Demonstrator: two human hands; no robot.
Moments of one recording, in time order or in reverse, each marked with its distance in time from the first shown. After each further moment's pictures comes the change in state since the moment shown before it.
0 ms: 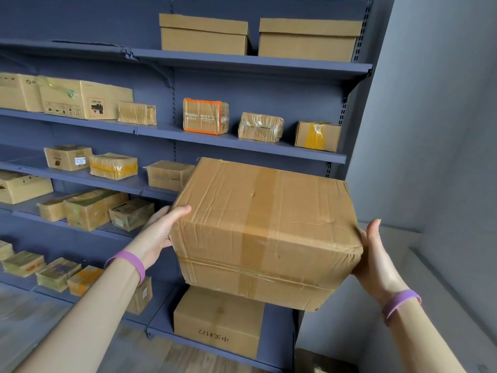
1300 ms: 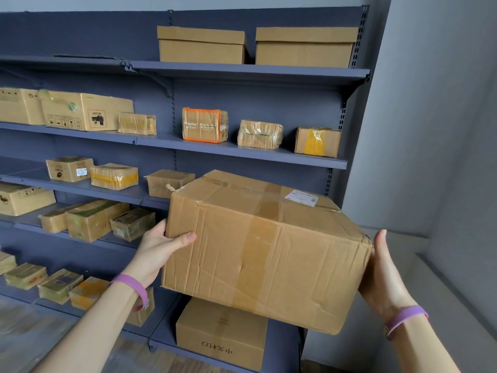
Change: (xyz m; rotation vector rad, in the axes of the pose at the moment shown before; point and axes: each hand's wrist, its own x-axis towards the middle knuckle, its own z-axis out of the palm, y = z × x) left_hand -0.013 -0.005 0.009 -0.001 -0.030 0.233; right_hand 0.001 0.000 0.002 0.172 0.000 0.046
